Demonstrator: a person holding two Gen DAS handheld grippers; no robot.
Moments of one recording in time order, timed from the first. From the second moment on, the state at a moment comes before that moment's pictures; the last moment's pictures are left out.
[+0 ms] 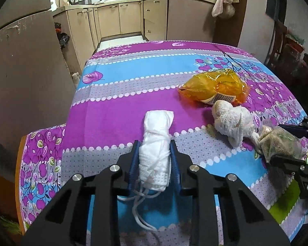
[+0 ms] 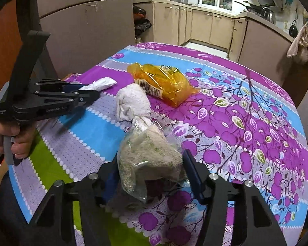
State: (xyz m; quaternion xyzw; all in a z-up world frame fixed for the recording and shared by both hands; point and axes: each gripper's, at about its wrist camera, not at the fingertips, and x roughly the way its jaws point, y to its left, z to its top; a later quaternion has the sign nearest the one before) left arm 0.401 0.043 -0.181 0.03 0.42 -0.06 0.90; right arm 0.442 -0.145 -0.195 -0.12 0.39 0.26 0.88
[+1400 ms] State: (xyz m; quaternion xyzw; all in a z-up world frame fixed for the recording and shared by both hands) left arm 0.259 -0.146 -0.043 0.02 0.26 -0.19 0.95; right arm 0.219 -0.309 -0.049 0.04 0.18 -0.06 0.98
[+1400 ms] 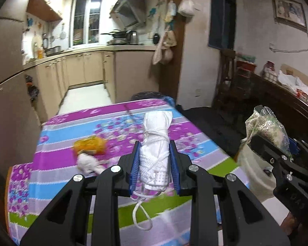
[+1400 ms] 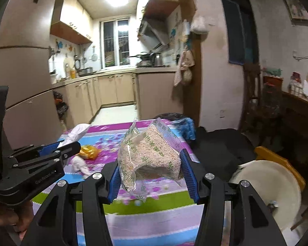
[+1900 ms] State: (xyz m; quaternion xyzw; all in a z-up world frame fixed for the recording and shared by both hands) left arm 0.245 -0.334 -0.029 0.07 0.30 -0.34 0.89; right arm 0.155 -0.505 -0.016 0.08 0.22 -0.22 0.95
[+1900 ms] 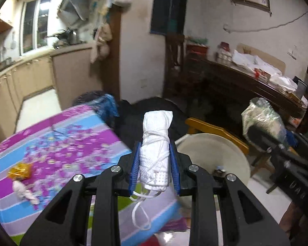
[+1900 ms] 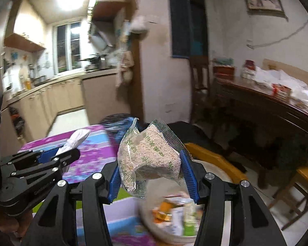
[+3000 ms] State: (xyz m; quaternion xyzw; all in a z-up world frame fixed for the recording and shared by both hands) left arm 0.283 -0.497 -0.096 0.14 0.48 -0.38 0.78; right arm 0.216 -0.678 -0.114 0.18 0.46 -0.20 0.85
